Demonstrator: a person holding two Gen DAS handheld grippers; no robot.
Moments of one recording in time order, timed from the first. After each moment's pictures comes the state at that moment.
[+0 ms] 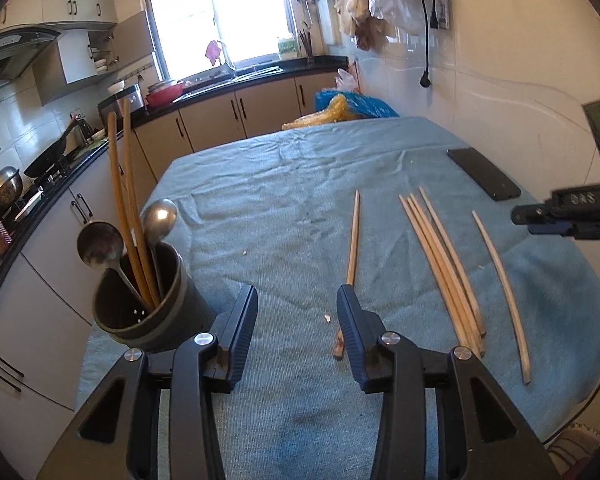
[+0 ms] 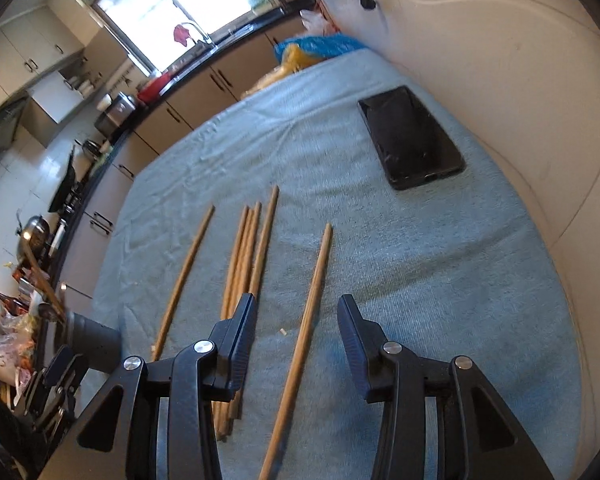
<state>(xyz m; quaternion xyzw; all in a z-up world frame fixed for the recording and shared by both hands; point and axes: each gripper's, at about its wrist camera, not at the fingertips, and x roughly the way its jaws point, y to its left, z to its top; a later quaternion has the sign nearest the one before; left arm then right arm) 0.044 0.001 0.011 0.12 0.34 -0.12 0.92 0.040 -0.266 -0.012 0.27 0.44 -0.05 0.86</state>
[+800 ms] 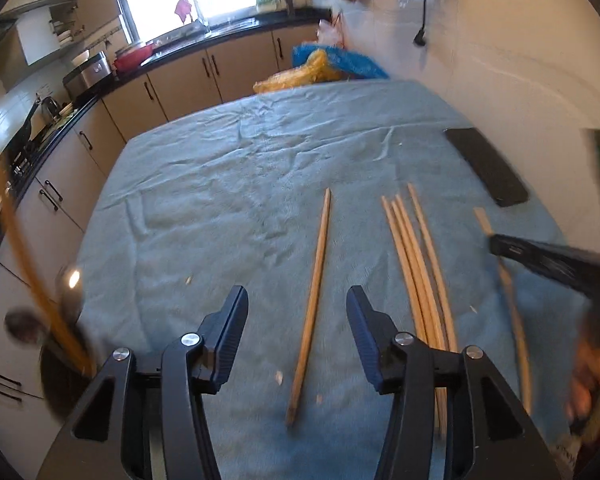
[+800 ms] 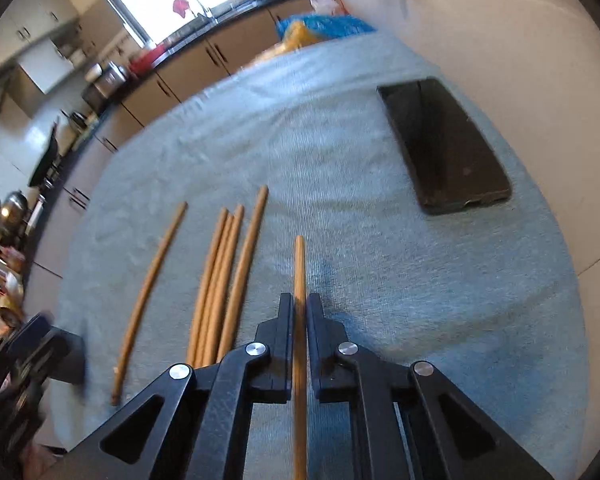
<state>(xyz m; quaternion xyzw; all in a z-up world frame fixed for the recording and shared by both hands) 0.140 -0.072 0.008 0.14 0.45 -0.14 0.87 0.080 -0.268 -0.032 0.23 0.46 -0.04 0.86</state>
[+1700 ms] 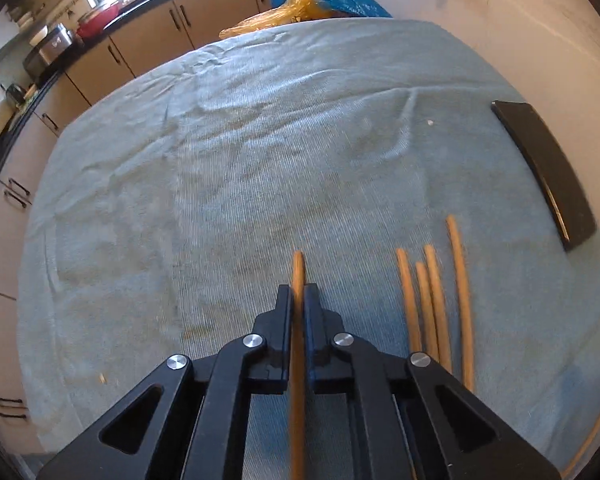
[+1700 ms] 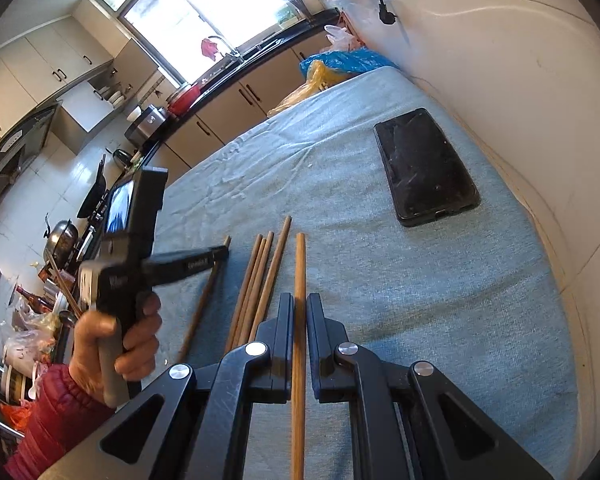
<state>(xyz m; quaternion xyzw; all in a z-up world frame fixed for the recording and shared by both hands) 0.247 -0.142 -0.058 0.14 0.53 -0.14 0.82 0.028 -0.294 -0.001 0.28 0.39 0.01 0.88</state>
